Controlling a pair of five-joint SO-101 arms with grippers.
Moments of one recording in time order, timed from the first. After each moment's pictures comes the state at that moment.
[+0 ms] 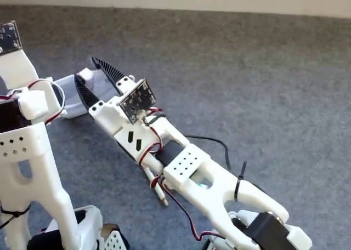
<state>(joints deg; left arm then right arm) -21.6 -29.1 5.8 88.9 12.0 -51.3 -19.3 40.7 -24.9 4.5</state>
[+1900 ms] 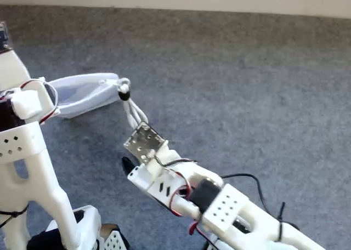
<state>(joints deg) -27.6 -28.4 5.9 87.9 12.1 -56.5 -52.0 64.4 29.7 4.4</state>
